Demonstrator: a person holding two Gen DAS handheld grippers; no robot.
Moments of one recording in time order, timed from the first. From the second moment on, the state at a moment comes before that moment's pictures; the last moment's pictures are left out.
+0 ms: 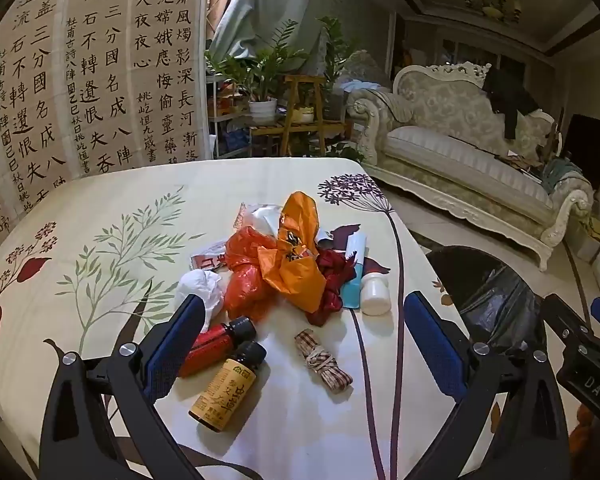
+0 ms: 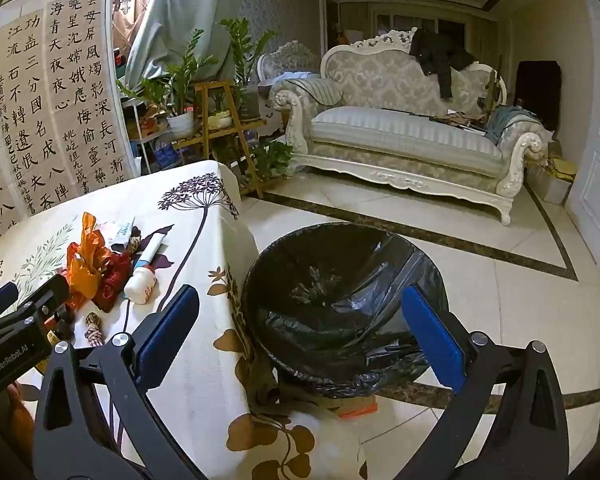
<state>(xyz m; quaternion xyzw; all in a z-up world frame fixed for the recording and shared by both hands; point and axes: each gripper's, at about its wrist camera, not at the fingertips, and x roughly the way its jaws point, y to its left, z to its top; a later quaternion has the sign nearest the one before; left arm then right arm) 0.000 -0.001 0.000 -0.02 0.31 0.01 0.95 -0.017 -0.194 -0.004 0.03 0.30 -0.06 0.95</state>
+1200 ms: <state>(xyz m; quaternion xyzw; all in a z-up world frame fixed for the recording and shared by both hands) 0.000 -0.004 0.002 -0.02 0.32 0.01 0.95 -0.019 -0.202 -0.004 0.04 0.30 -0.07 0.95</state>
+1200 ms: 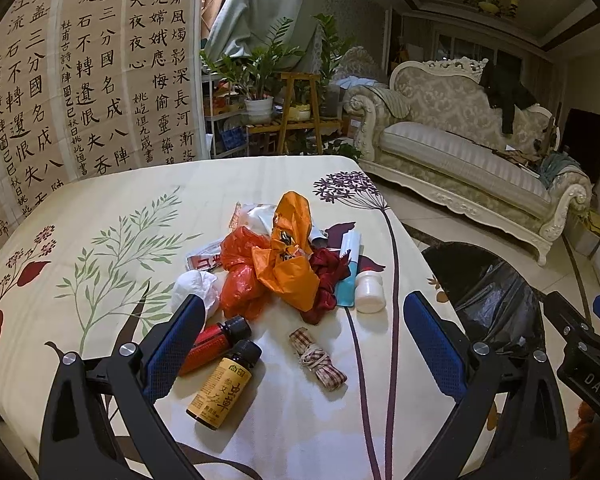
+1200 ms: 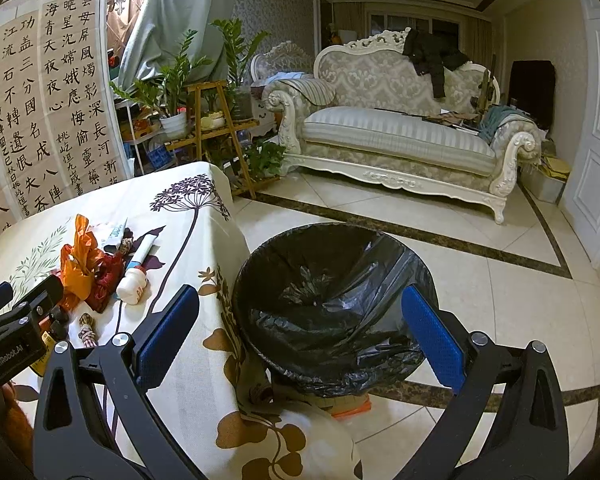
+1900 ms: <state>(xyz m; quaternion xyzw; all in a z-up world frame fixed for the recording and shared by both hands) 0.000 -0.001 0.004 -0.02 0.32 0.01 0.95 -0.019 -0.205 -0.004 0.03 0.30 -0.07 0.95</state>
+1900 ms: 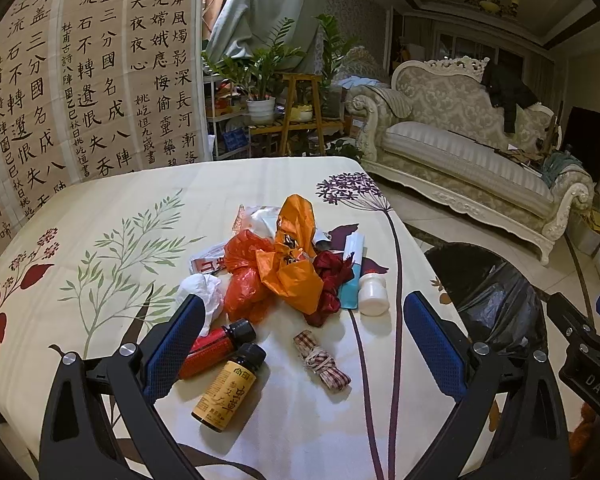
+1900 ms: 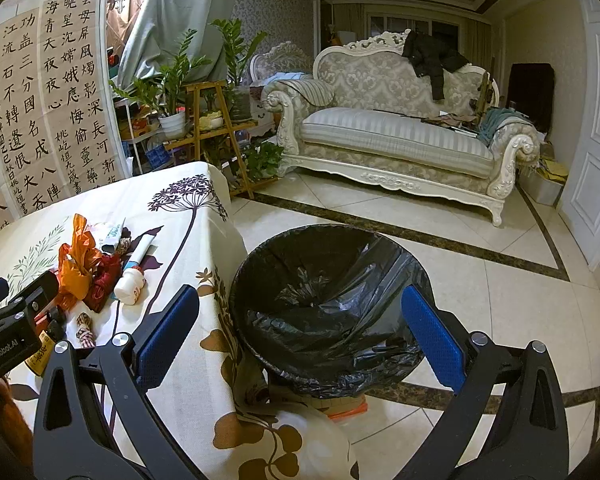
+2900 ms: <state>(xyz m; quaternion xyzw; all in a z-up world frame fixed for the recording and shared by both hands) 0.002 -0.001 0.001 -0.01 0.33 0.01 0.94 -0.018 -0.204 -0.011 0.03 0.31 -0.07 0.95</state>
